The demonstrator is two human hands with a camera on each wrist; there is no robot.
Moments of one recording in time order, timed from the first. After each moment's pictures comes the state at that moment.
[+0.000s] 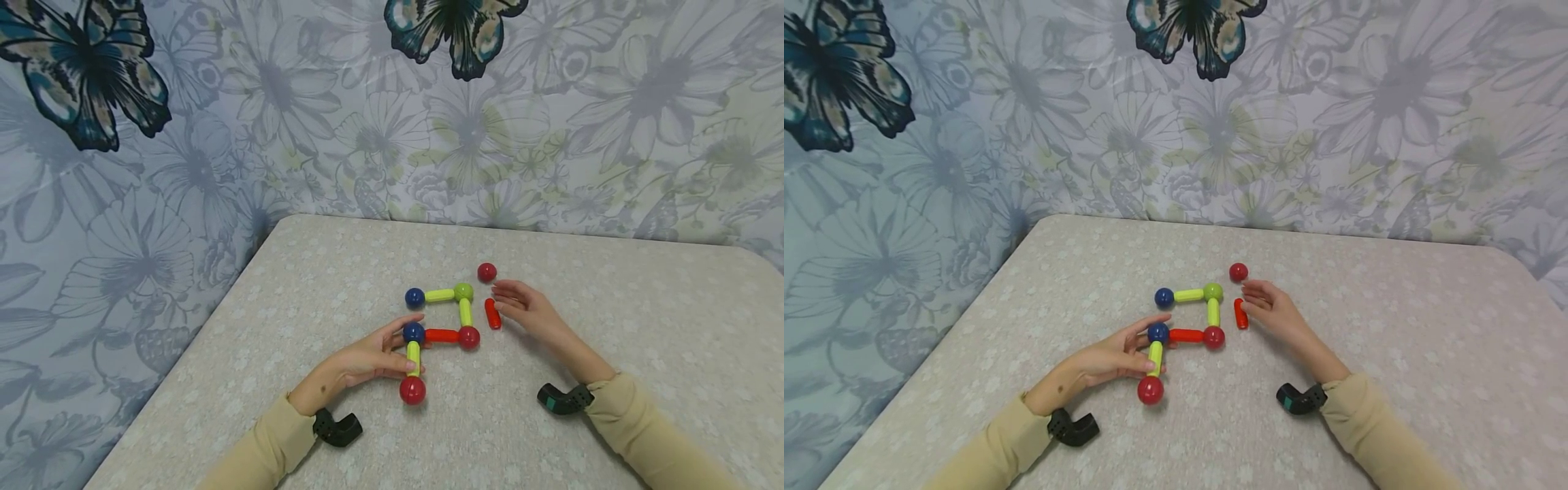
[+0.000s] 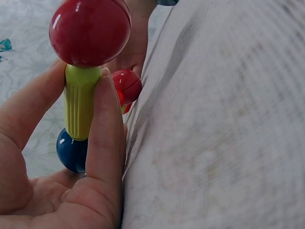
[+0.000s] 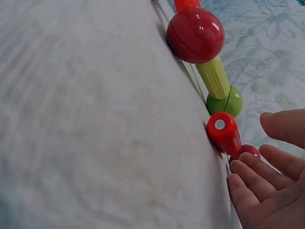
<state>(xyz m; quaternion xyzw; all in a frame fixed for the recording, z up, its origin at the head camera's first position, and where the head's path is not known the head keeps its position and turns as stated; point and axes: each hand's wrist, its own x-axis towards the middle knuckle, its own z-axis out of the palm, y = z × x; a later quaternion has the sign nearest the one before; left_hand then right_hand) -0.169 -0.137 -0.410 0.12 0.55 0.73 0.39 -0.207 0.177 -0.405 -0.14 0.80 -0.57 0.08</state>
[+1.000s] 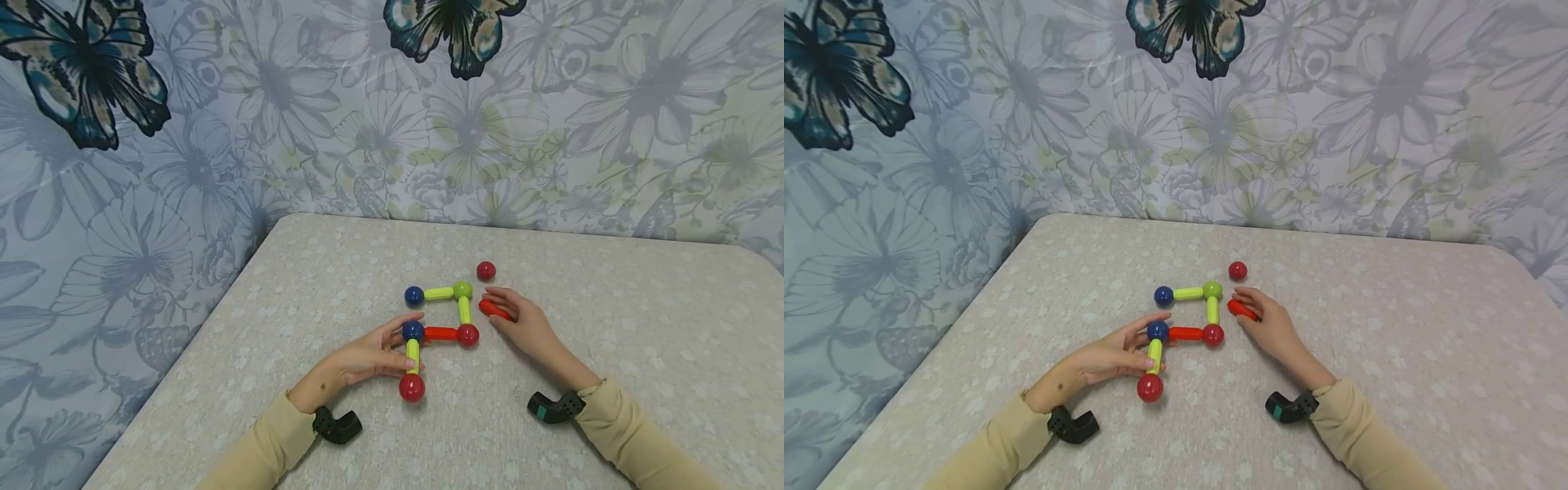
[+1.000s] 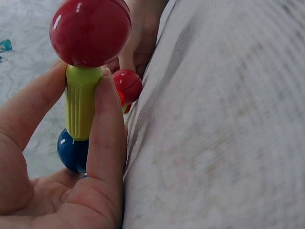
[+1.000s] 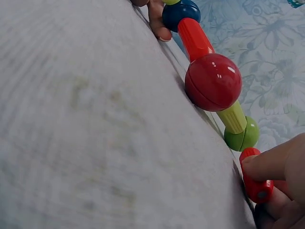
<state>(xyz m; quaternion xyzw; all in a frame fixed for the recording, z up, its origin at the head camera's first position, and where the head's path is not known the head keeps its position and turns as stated) -0.169 -0.136 -0.409 0.12 0.55 0.73 0.39 -0.200 0.164 -0.429 -0.18 0.85 -0.50 -0.02</state>
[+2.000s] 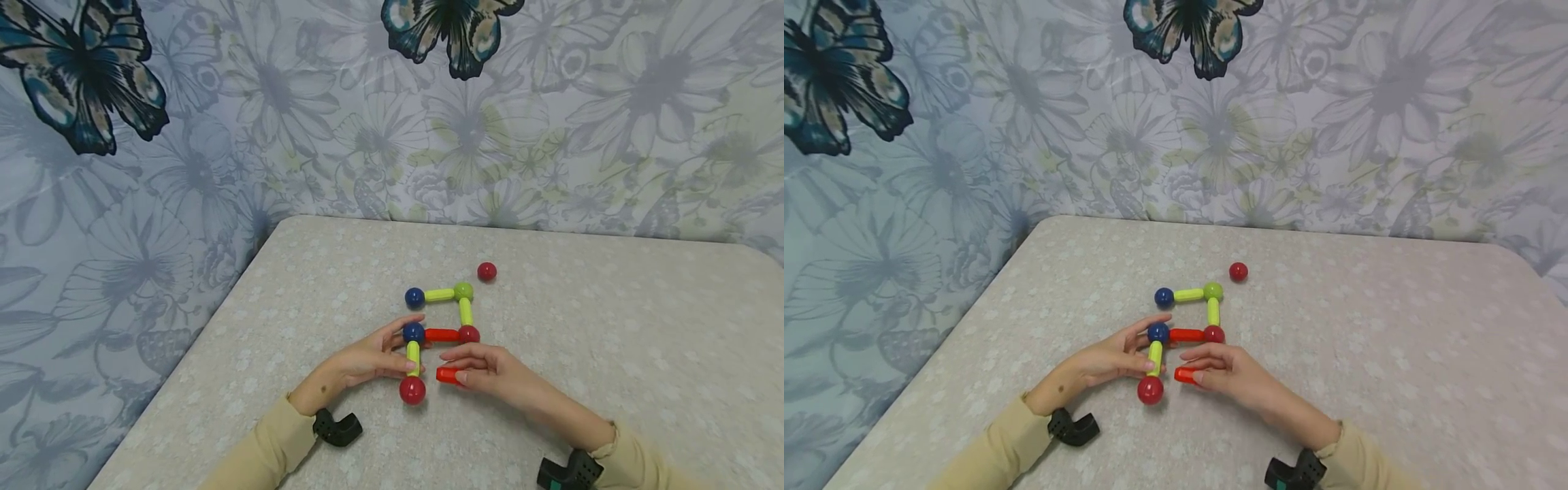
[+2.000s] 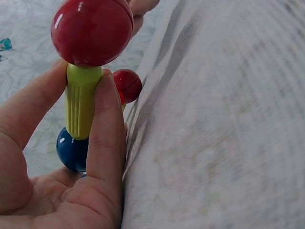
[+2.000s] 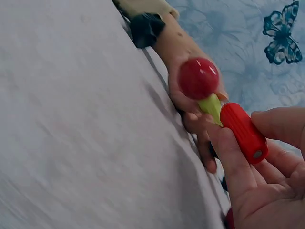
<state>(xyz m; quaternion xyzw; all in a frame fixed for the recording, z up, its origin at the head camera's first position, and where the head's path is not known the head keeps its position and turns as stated) -0.172 -0.137 -0.411 0.13 0.56 0.72 0.39 -0.130 0.127 -0.392 -0.17 0.69 -0.64 0.28</state>
